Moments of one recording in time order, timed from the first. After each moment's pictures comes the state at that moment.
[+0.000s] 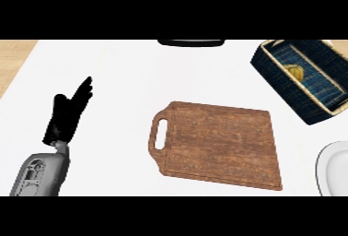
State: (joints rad) left arm -0.25 0.19 0.07 -1.37 -0.14 -0.04 0.22; right arm -1.20 -0.74 -0.37 -0.34 0.66 0.21 -0.26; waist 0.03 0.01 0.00
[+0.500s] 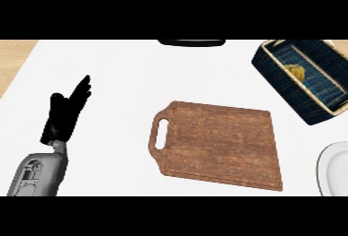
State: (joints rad) left arm -0.25 0.19 0.08 -1.38 -0.13 -0.04 0.23; right arm -1.19 -0.91 -0.52 -0.26 0.55 0.15 -0.21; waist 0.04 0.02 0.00
